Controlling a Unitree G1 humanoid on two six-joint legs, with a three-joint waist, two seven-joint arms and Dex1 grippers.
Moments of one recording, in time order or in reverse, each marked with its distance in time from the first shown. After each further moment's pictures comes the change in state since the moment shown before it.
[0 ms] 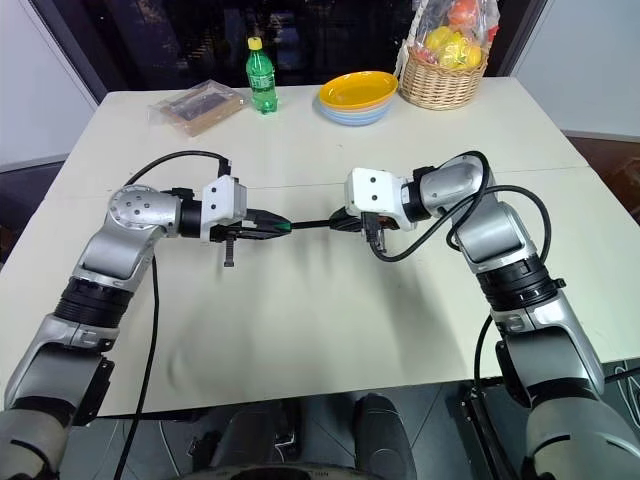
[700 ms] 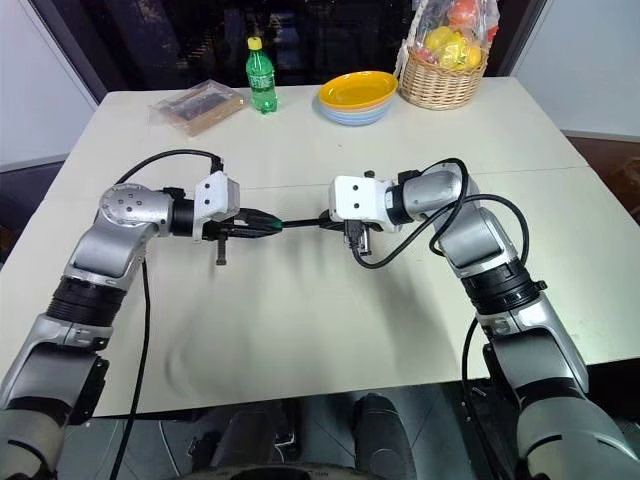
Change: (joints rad) left arm 0.001 0.011 0.022 0.005 0.024 0.047 -0.010; right arm 0.007 0.070 0.027 -0.010 -0.083 -0.034 -0.074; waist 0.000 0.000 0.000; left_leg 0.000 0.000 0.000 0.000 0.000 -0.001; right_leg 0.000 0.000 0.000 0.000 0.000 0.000
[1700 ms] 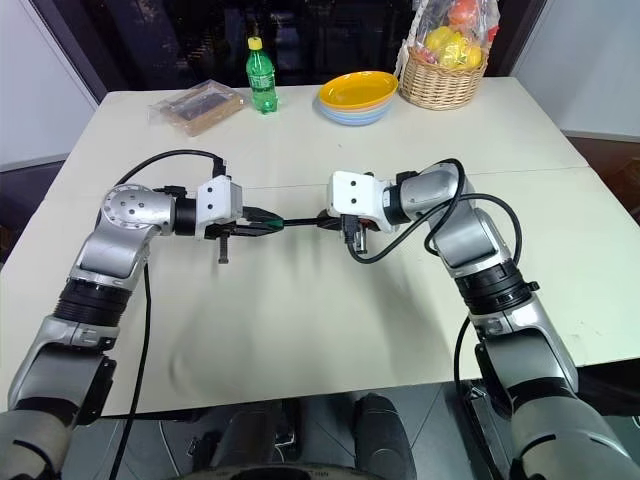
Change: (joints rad) left arm 0.003 -0.039 0.024 0.021 0.061 -0.079 0.000; right arm 0.001 0.040 -0.017 0.000 -0.016 0.075 0.018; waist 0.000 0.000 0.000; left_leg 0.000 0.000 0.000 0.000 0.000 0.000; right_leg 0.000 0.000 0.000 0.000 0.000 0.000
